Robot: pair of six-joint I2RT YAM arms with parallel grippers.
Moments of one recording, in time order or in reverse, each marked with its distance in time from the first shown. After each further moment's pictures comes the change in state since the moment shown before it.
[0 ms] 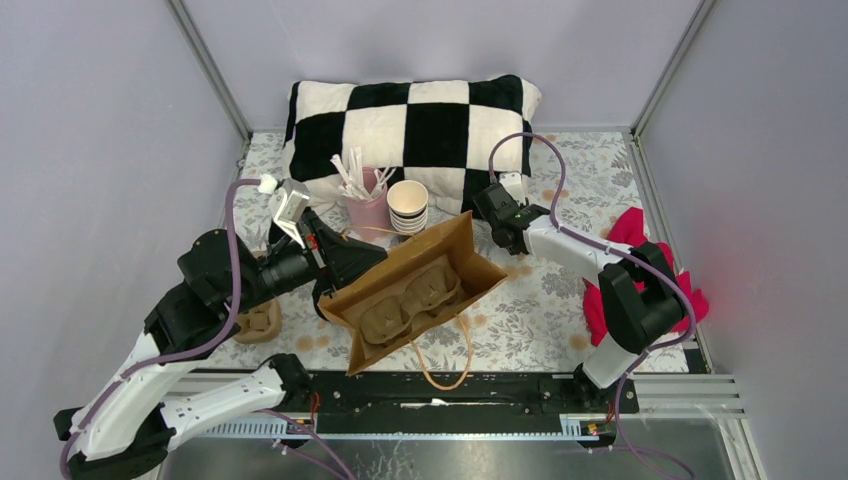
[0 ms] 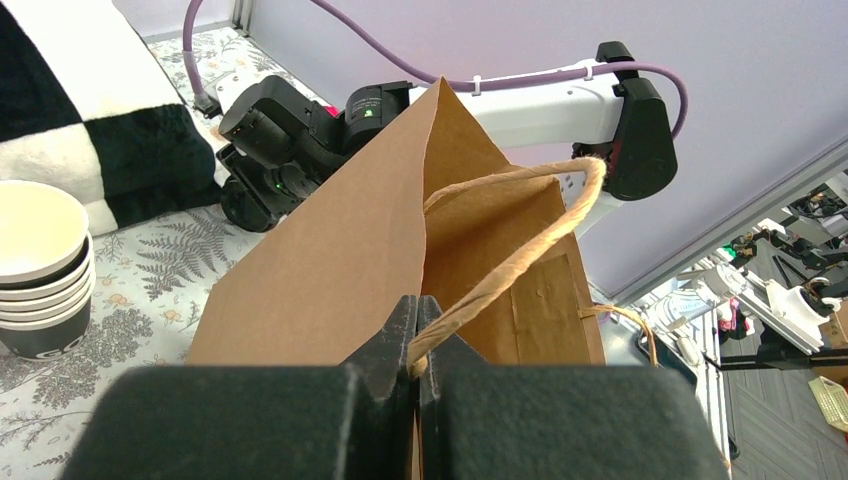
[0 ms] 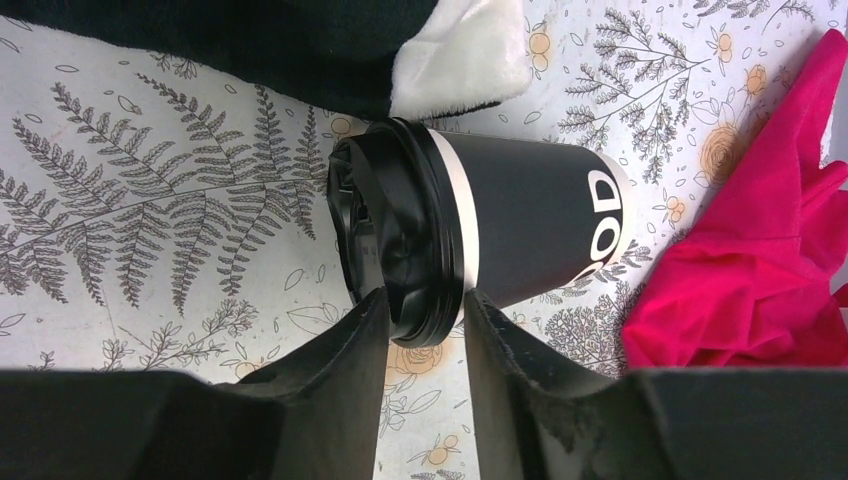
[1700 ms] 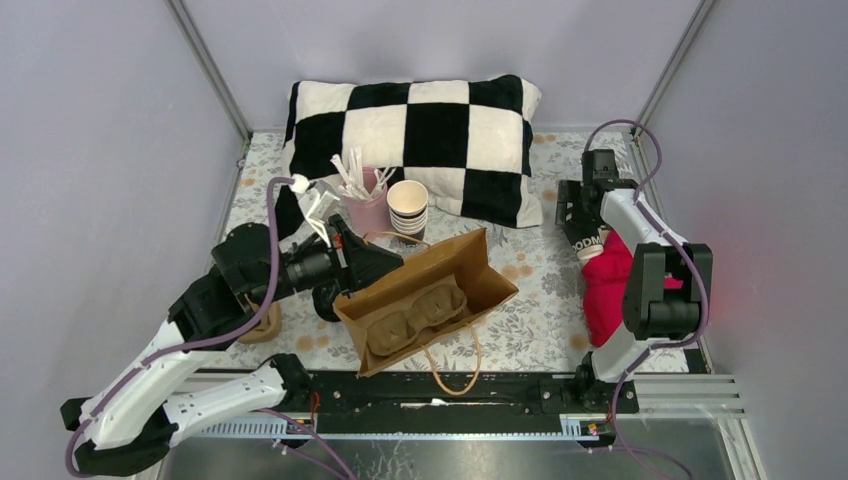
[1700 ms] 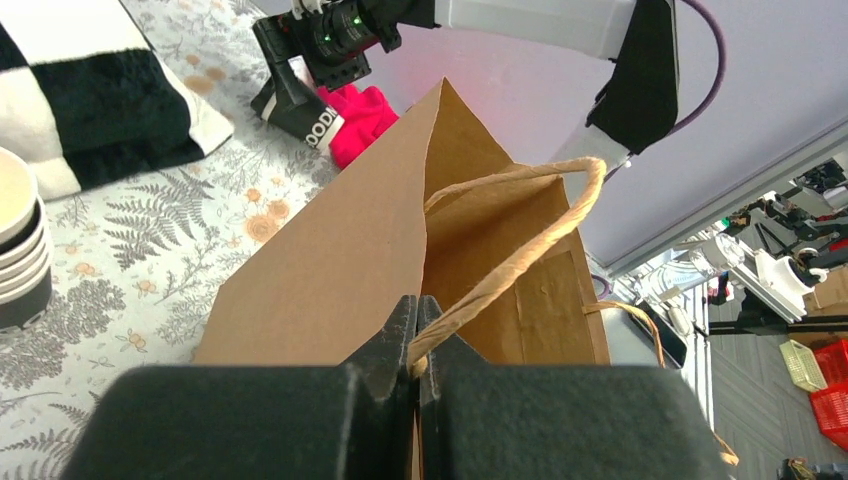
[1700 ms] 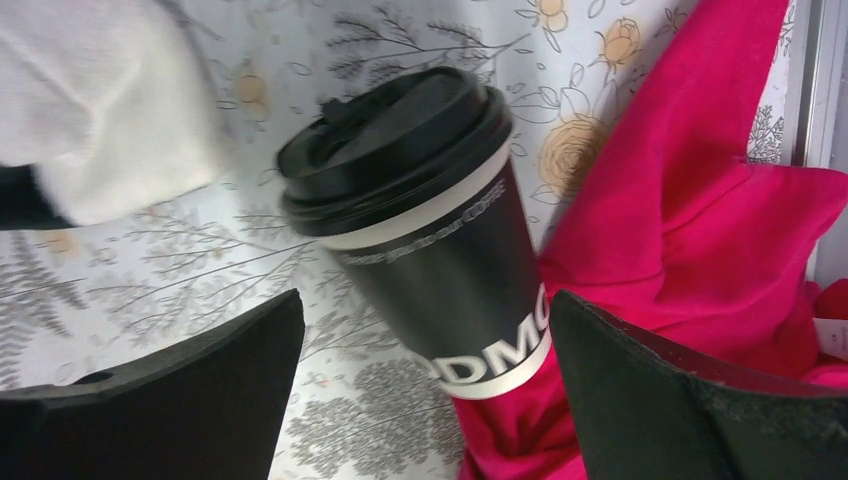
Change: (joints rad) left arm 0.000 0.036 -0.049 0.023 0.048 -0.014; right arm -0.578 -0.010 0.093 -0.072 -0.437 -0.208
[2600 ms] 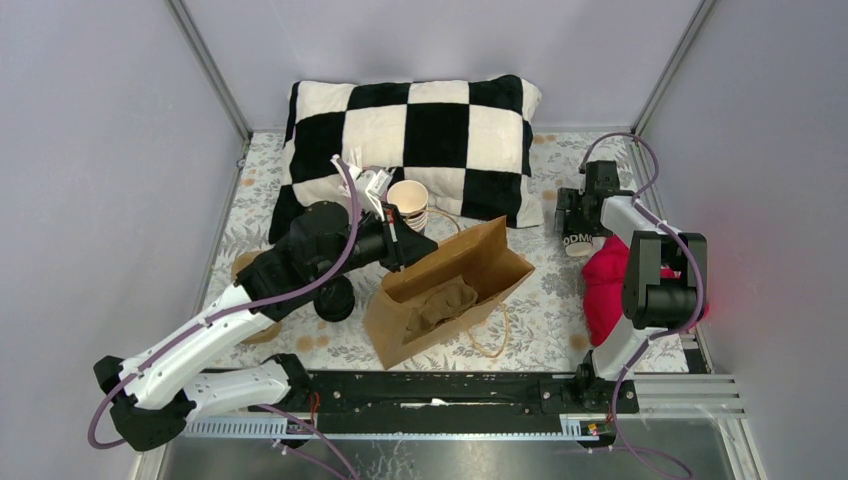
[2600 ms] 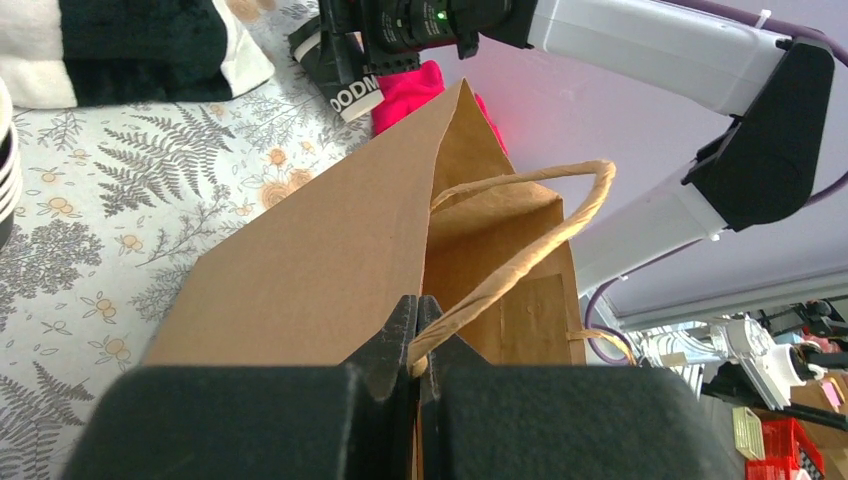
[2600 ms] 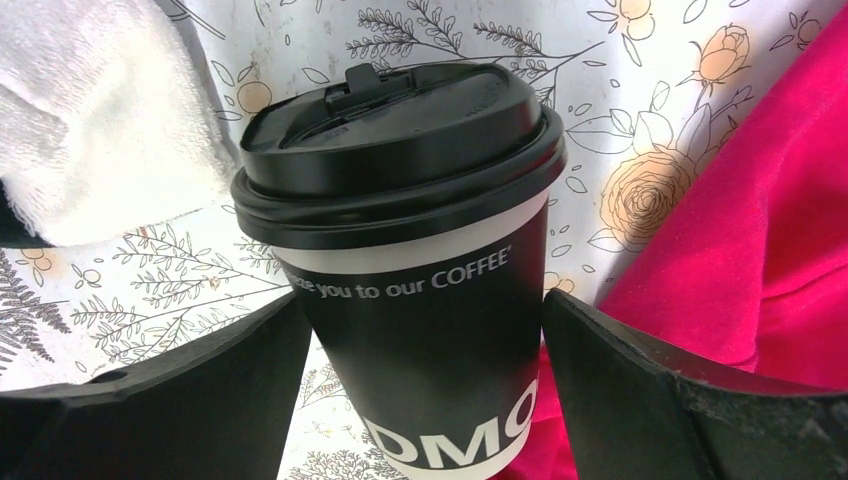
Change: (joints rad) left arm 0.000 0.221 -0.064 0.136 -0.105 -0.171; right arm -0.063 0.084 -0.086 0.164 -0.130 -0.045
